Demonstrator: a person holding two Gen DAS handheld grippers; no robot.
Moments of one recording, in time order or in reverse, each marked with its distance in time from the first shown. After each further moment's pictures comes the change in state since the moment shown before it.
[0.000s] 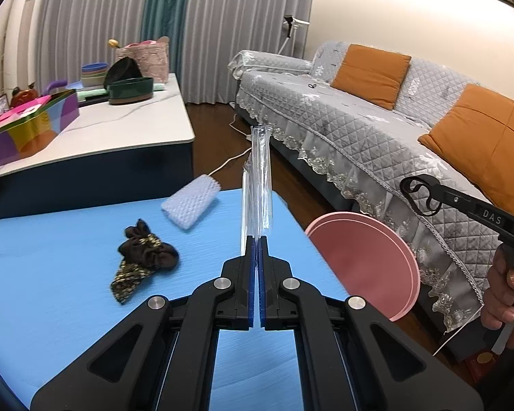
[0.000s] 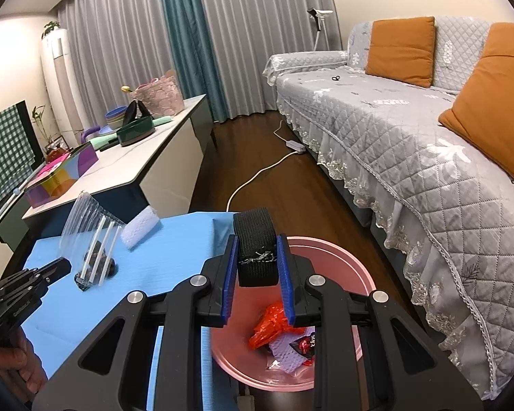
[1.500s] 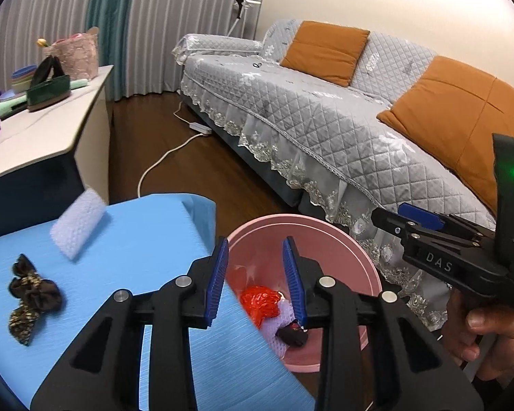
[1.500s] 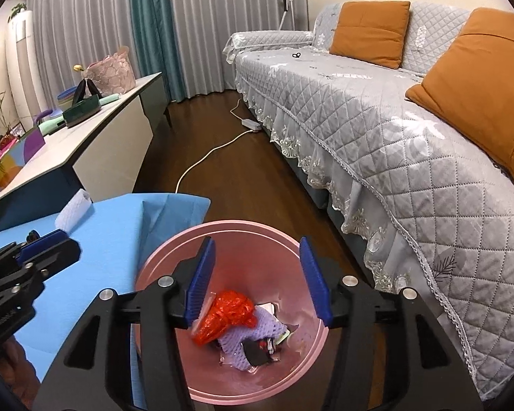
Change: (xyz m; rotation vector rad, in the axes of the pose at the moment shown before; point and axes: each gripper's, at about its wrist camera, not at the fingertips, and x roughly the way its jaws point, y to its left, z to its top) left arm 0.073 -0.081 0.020 0.070 0.065 -0.168; right arm 0.041 -0.039 -0.006 0.002 0.077 -0.174
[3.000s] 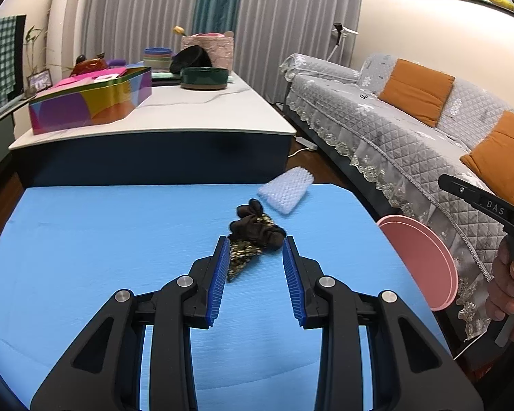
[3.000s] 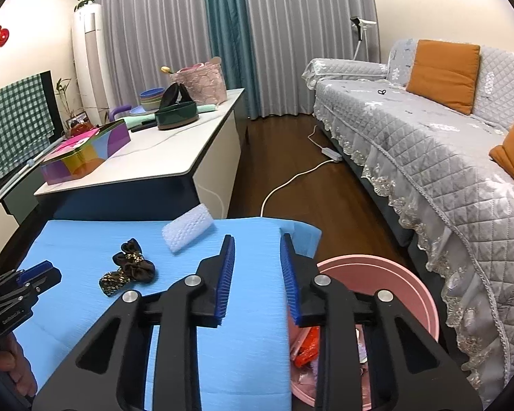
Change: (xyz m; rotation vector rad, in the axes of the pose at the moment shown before) left arm -0.134 0.160 -0.063 -0.194 -0.079 0.308; right arm -0.031 0.147 0.007 -0.140 -0.090 0.240
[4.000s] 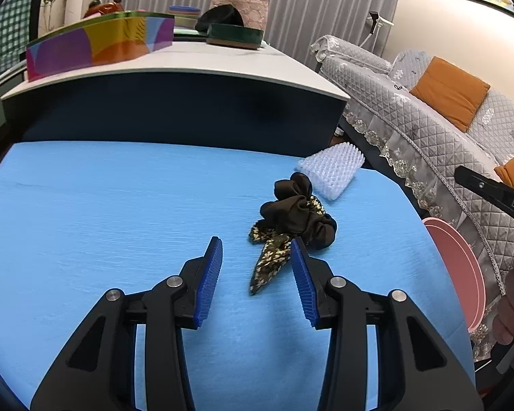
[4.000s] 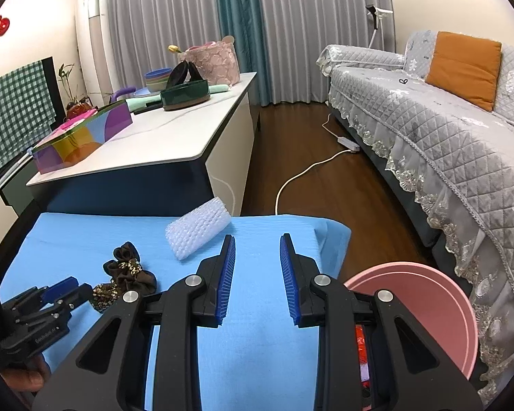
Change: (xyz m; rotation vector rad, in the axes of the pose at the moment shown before) left arm 0.082 0.023 -0.012 -0.114 0.097 0.048; right arm 0.079 0.031 0.002 -0.028 0.057 0.026
